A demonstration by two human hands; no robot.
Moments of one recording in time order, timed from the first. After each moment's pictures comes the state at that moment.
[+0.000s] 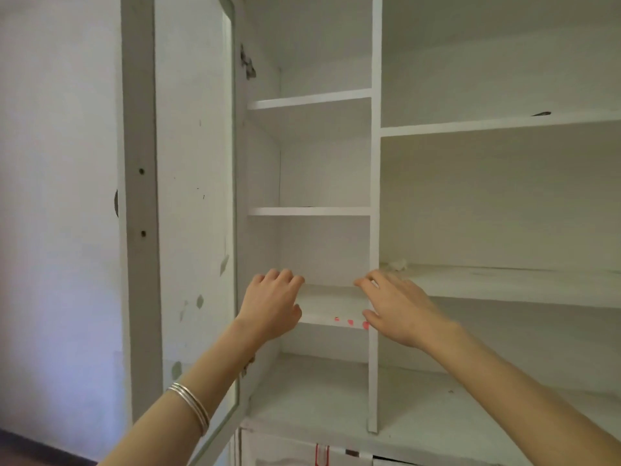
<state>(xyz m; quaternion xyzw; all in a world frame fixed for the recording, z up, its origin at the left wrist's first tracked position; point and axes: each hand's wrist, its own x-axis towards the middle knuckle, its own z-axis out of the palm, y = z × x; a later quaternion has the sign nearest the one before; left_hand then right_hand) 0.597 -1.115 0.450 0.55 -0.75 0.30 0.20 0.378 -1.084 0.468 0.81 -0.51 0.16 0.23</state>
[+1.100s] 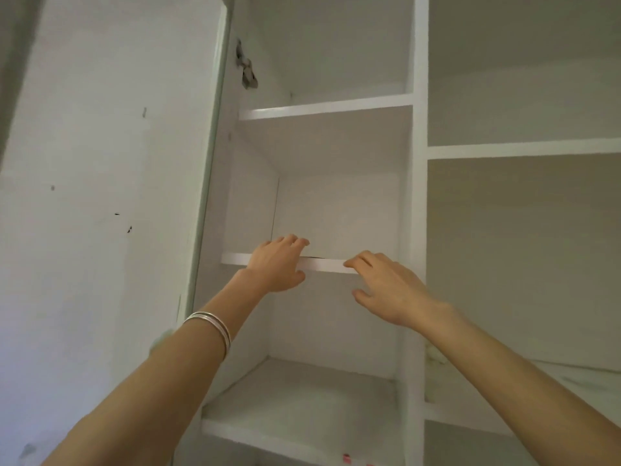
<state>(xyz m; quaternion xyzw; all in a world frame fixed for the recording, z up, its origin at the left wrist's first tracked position) 0.616 -1.393 0.593 0.55 -0.73 0.31 0.25 0.406 -1.346 0.575 0.81 -0.44 0.24 0.30</state>
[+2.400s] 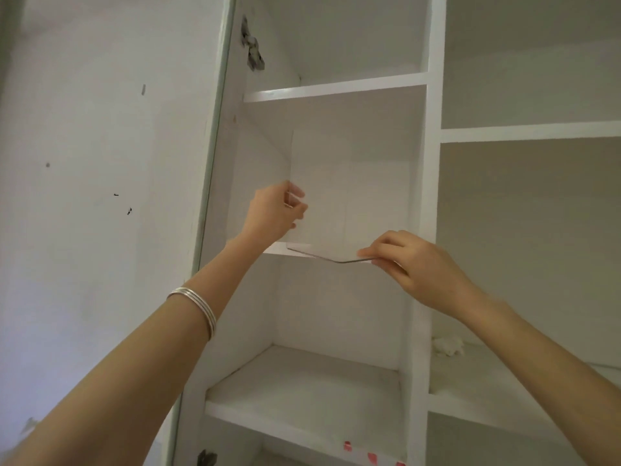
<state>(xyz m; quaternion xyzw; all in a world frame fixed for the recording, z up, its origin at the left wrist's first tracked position) 0.613 -1.367 0.628 0.43 -0.65 0.03 0.63 0.370 -1.349 0.582 0.84 -0.28 0.35 0.30</state>
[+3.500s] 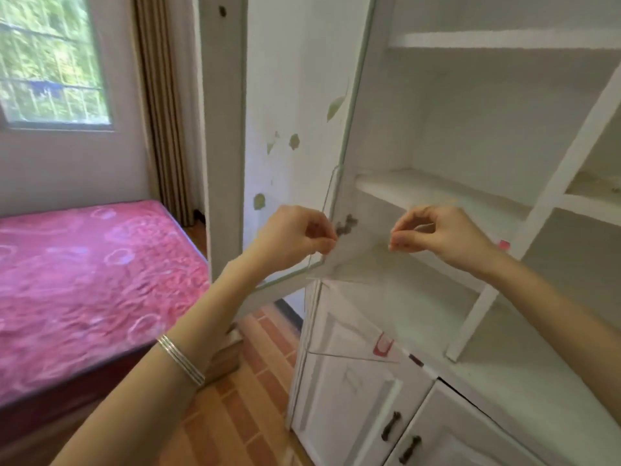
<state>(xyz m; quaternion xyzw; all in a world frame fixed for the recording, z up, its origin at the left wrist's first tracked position) 0.622 -1.097 0.332 0.66 -0.61 -0.06 0.44 0.424 -1.234 0.370 0.87 -0.22 0.26 -0.36</state>
